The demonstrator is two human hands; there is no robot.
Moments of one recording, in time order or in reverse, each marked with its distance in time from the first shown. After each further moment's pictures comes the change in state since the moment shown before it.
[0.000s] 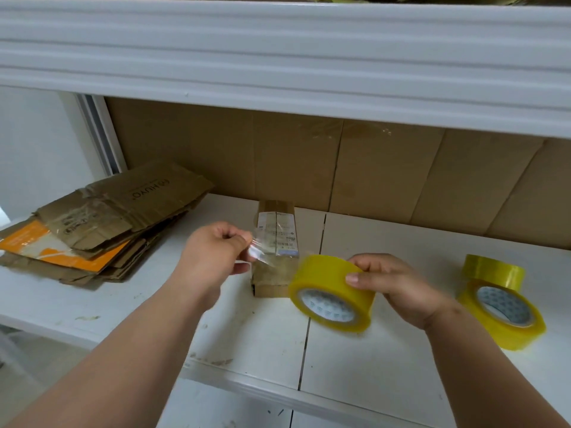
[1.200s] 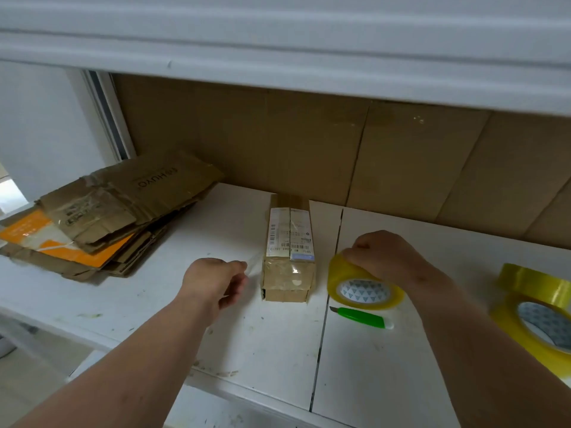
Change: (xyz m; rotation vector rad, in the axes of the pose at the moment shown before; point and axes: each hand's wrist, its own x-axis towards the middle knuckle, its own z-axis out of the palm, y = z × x) left_hand 0.054 -0.069 -0.003 -0.113 0.090 -0.406; right_hand 0.090 0.008 -0.006 -0.758 0.193 0.346
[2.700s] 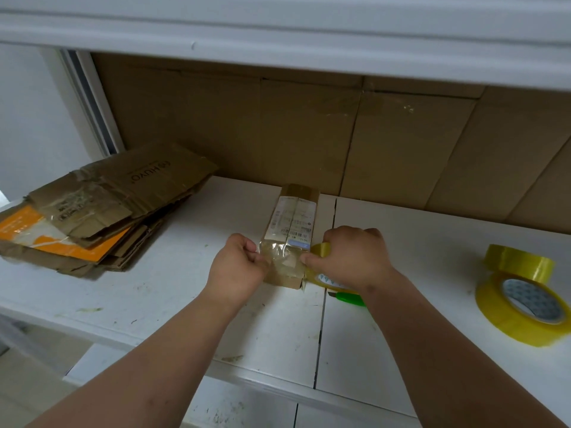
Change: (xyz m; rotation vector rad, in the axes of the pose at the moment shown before) left_hand -0.019 -0.009 0.021 0.451 -0.061 0.461; right_hand -0.024 -0.041 0.039 -0.416 0.257 -0.195
